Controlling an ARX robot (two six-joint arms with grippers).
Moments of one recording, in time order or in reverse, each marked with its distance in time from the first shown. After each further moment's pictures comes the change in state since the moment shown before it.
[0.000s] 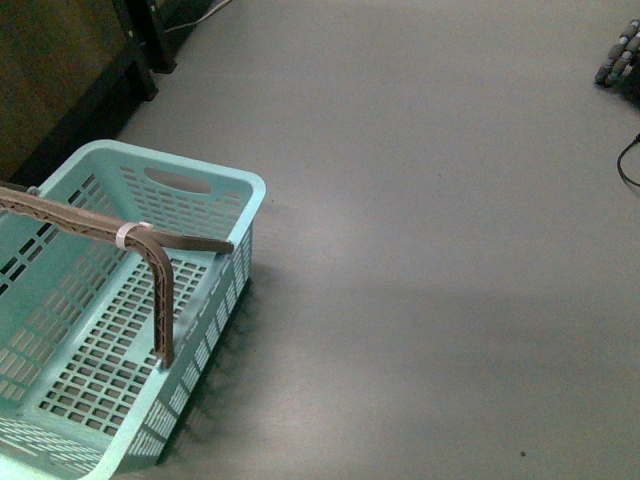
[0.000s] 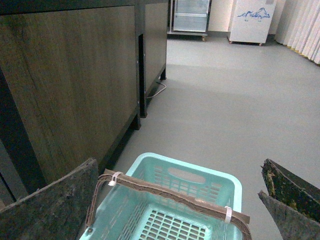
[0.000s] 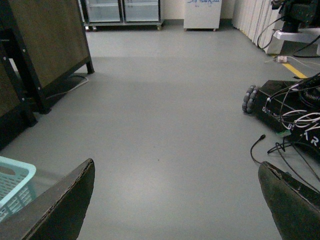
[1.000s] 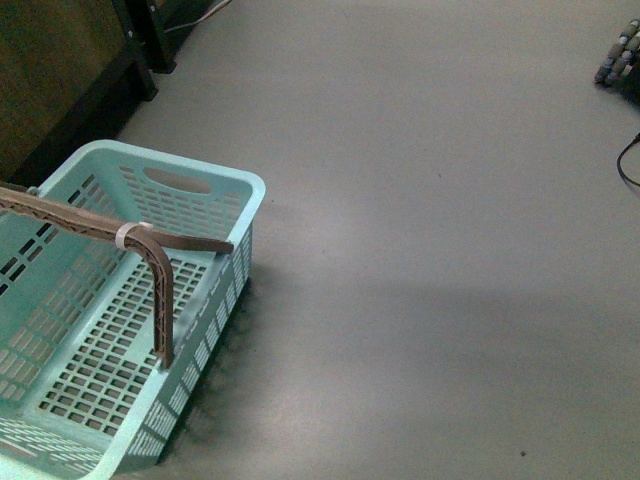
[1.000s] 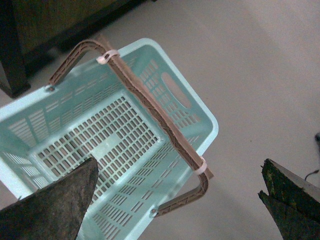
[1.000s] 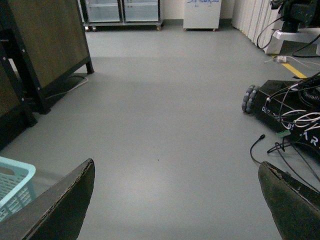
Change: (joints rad) left arm 0.103 0.858 0.317 -0.022 0.080 -0.607; right arm 0.000 0.000 0.000 0.000 0.000 0.000
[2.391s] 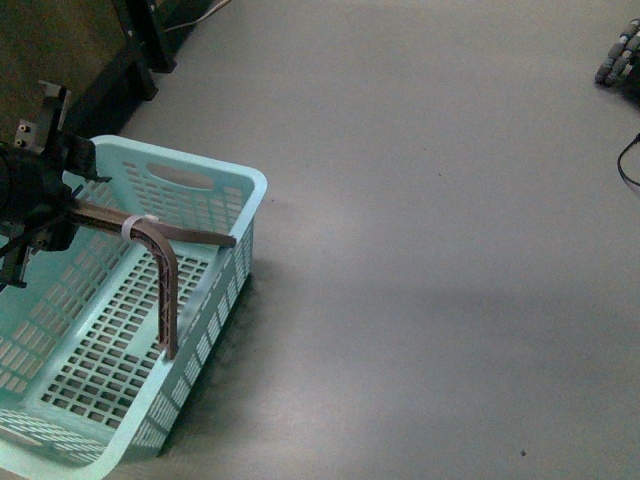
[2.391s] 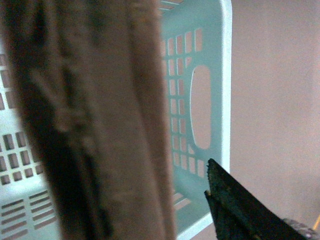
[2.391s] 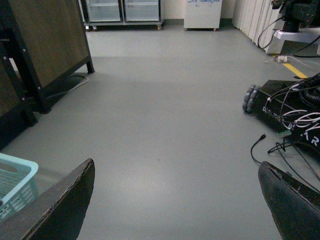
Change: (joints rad) left arm -0.159 1.304 0.555 0.546 -0.157 -0.669; right arm 0.000 0.000 0.000 0.000 0.000 0.000
